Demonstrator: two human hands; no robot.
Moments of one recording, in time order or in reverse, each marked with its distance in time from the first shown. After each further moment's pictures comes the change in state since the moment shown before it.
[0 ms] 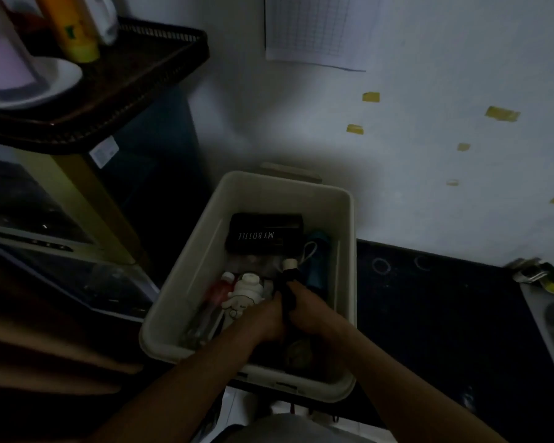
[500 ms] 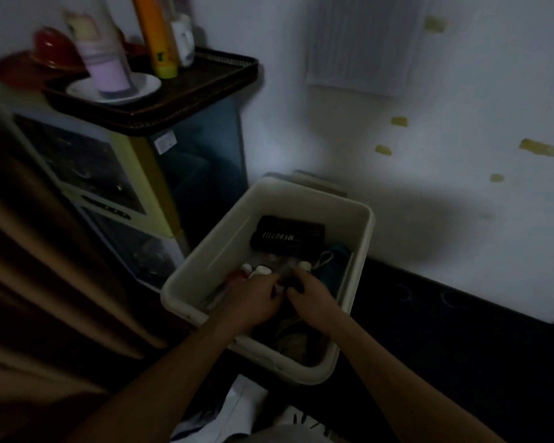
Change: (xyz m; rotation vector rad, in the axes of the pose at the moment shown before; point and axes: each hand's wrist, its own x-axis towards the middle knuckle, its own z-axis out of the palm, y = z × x) left_hand -0.063 0.004 -0.017 0.029 0.549 0.088; right_hand -0.049 -0.013 -0.034 0.311 0.052 -0.254
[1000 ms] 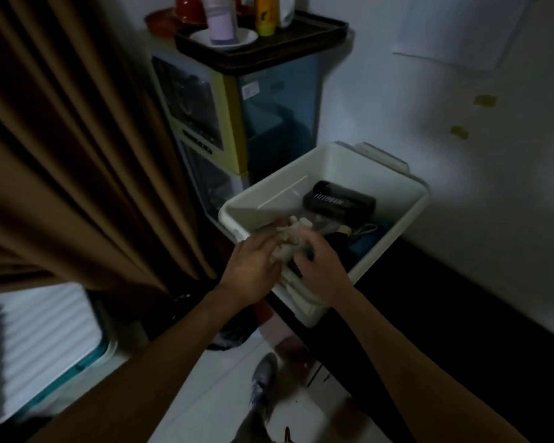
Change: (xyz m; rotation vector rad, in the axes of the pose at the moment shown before) left_hand -0.139 0.039 -0.003 -0.033 0.337 -0.194; right_hand -0.079 -0.017 0.004 0.036 -0.142 -0.410
